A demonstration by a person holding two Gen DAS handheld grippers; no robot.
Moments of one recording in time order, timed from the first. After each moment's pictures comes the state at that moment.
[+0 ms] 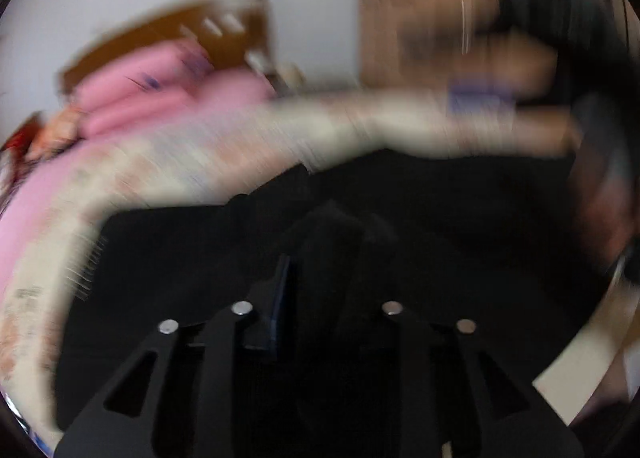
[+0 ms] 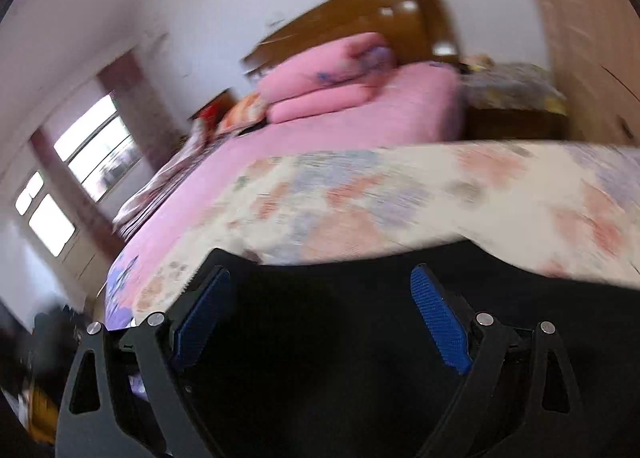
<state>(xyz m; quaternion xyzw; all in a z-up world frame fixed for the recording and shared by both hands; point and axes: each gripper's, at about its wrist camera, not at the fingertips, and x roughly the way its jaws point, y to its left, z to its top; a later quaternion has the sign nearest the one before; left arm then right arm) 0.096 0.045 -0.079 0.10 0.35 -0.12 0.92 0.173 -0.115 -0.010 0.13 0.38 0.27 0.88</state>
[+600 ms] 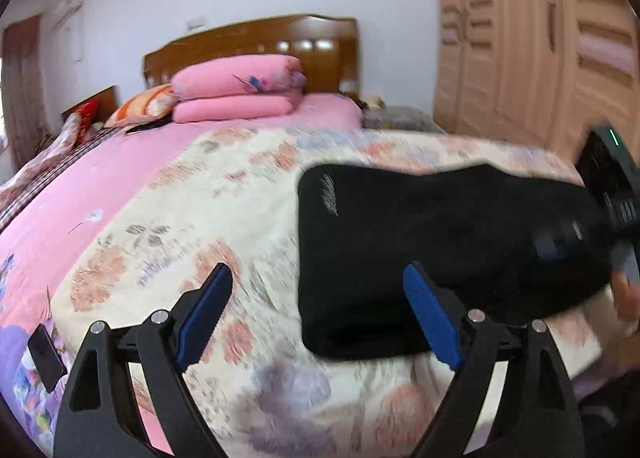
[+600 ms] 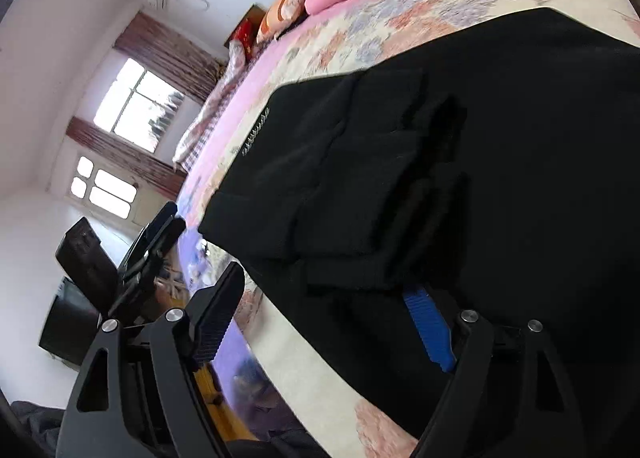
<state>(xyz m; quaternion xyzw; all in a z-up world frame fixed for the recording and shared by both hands) -0.004 0.214 -0.044 0.03 0.30 0.00 0.95 0.136 -0.033 -0.069 0.17 0.53 0.39 0.73</state>
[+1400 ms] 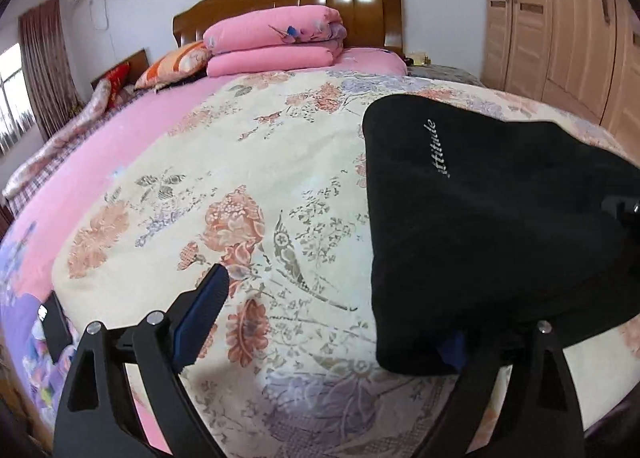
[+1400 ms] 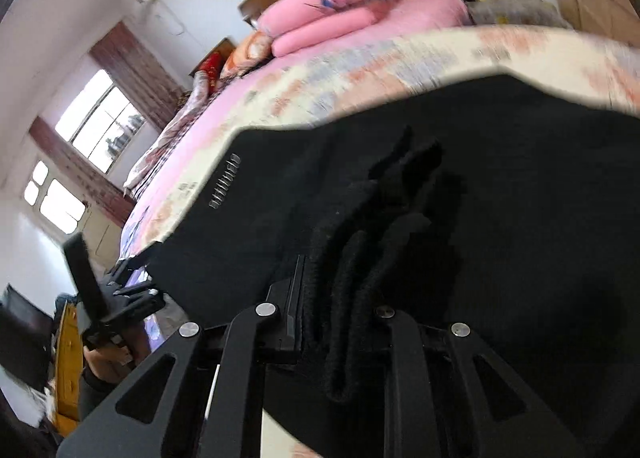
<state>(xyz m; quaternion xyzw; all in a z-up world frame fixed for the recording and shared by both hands) 0.046 0.242 -0.096 0.03 0.37 0.09 0.92 0.130 -0.055 -0.070 0.14 0.46 0.32 0.82</state>
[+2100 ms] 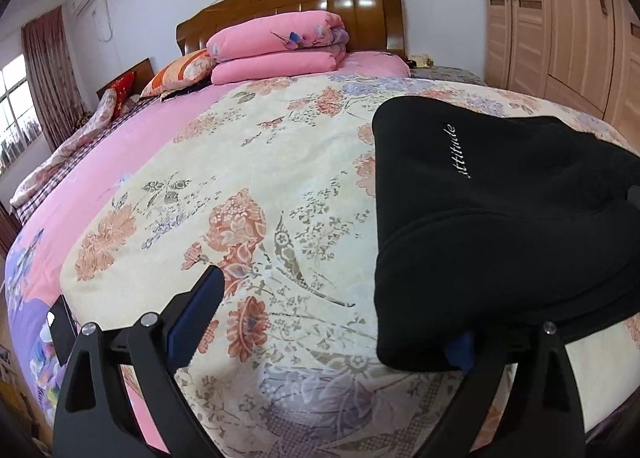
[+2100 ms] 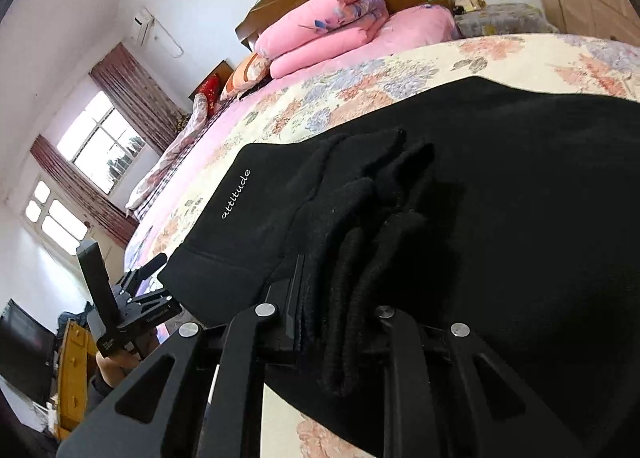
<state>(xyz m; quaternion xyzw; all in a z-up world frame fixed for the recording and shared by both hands) 0.041 0.230 -0.094 0.04 0.36 0.10 0.93 0.108 -0.065 -0.059 0.14 0.43 0.30 0.84</state>
